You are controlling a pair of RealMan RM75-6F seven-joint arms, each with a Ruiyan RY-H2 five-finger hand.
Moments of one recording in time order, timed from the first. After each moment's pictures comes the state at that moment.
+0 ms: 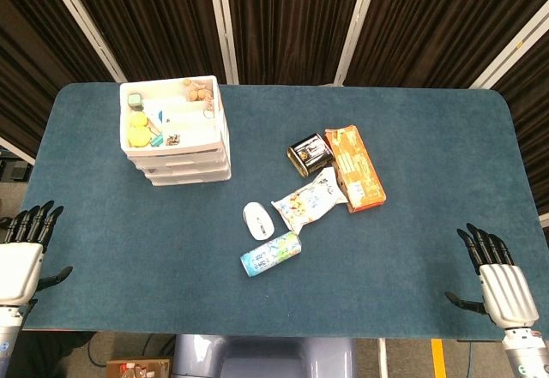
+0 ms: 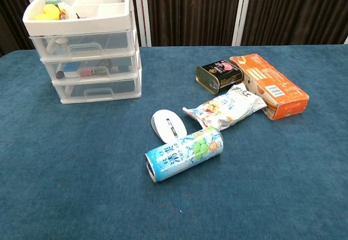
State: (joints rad) left arm -0.09 -1.17 -0.03 -1.63 1.51 1.49 0.17; right arm 0.06 -1.08 -0.01 -1.66 -1.55 1.43 0.02
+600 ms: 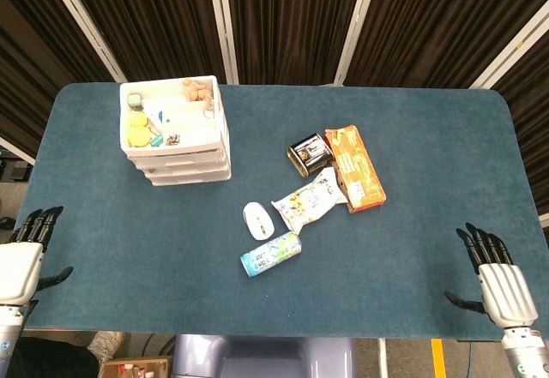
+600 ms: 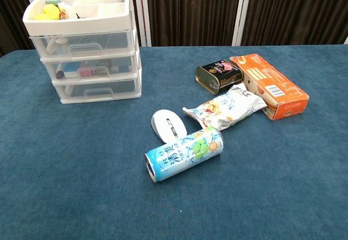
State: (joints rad) left arm -0.10 -1.17 -0.04 -1.65 1.49 1.47 0.16; right arm 0.06 -1.08 -0.01 -1.67 -1.54 1.42 0.02
